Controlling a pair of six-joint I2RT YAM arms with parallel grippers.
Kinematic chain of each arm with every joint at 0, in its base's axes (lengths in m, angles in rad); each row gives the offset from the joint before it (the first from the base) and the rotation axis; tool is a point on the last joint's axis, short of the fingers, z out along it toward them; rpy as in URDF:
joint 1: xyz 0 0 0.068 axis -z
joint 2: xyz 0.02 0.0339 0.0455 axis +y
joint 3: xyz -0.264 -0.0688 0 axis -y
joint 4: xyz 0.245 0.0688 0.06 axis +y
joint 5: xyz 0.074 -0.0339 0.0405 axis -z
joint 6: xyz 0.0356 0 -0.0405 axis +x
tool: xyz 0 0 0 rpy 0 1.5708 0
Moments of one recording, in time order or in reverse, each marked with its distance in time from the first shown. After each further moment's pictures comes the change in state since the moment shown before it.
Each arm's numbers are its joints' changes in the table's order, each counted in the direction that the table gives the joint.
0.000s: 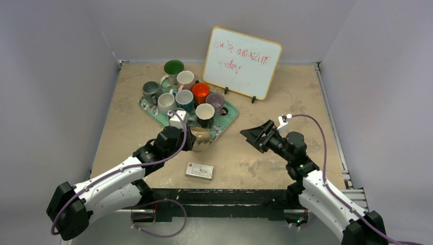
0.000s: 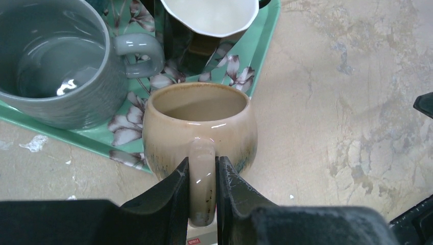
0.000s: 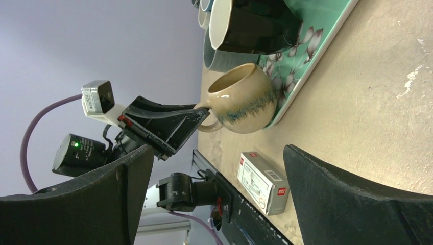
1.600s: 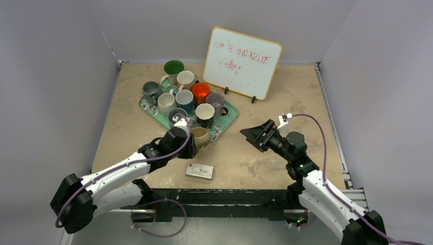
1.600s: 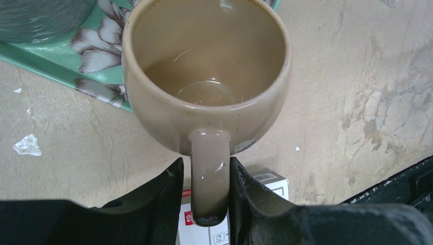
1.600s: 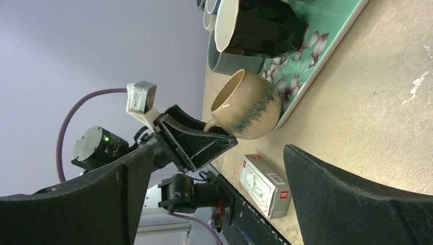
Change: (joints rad) left arm 0.000 0.085 0.026 0.207 0.122 -0.147; right arm 0.000 0.014 -0.001 -0.031 0.000 0.001
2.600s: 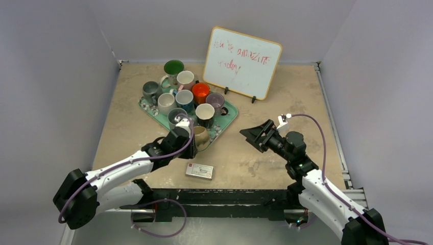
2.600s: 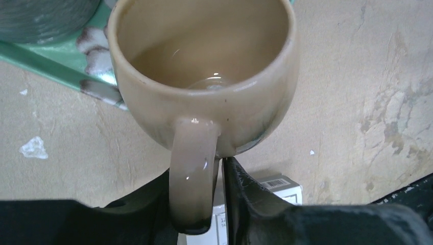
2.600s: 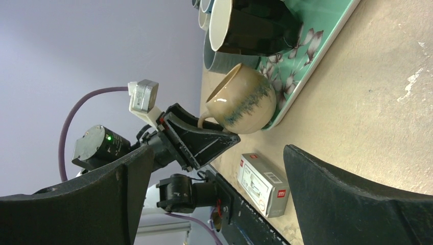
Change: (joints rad) left arm 0.005 0.061 0.000 -0.033 -0.030 0.026; right arm 0.000 0.019 -0.002 -0.002 0.000 0.000
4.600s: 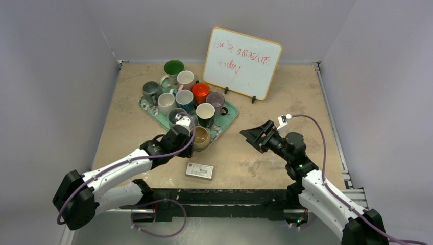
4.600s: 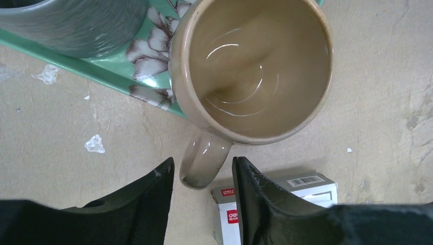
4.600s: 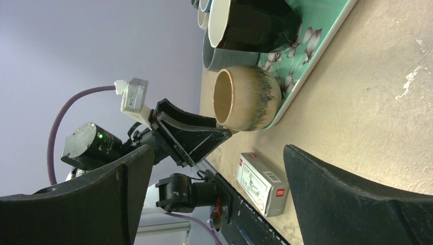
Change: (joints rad) left arm -0.001 -0.008 0.064 0.137 -0.082 0.126; right arm 0.000 -0.006 -0.012 -0.005 0.000 0.003
